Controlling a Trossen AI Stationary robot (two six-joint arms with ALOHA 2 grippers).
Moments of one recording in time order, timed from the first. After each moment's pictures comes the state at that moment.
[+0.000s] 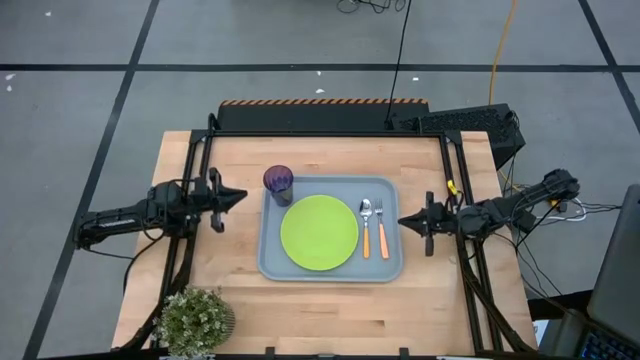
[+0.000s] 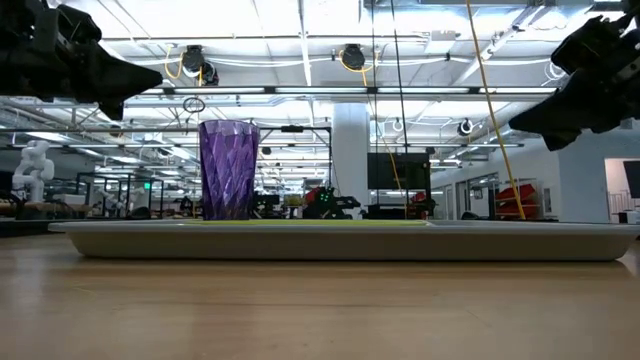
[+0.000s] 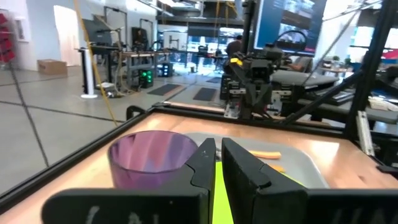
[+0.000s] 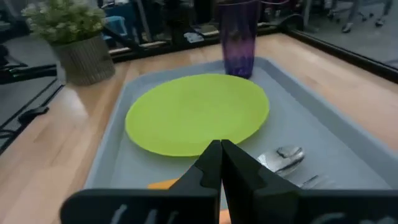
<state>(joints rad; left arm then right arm) 0.17 0.00 0.06 0.01 -0.01 -0.06 0.39 0.25 0.05 -0.09 0.49 0.30</state>
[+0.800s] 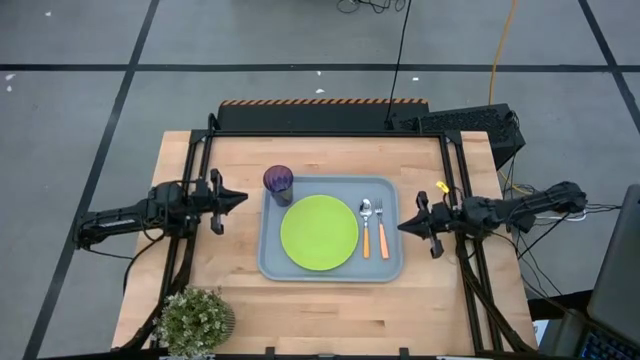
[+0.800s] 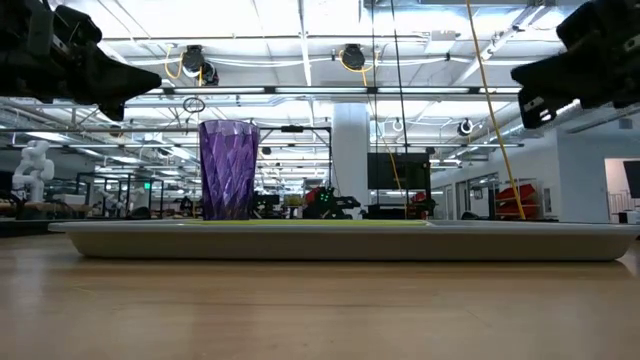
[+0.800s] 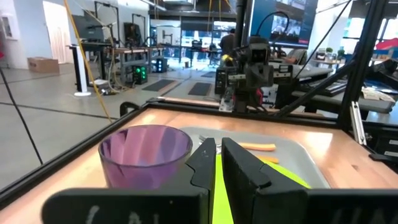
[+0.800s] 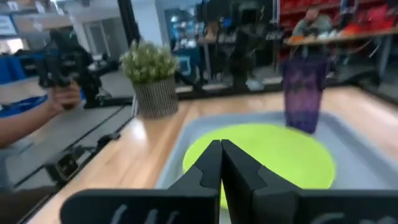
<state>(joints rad) 0.17 0.00 0.06 -0.01 0.03 -0.05 0.21 0.23 0.02 0.20 0.07 0.15</state>
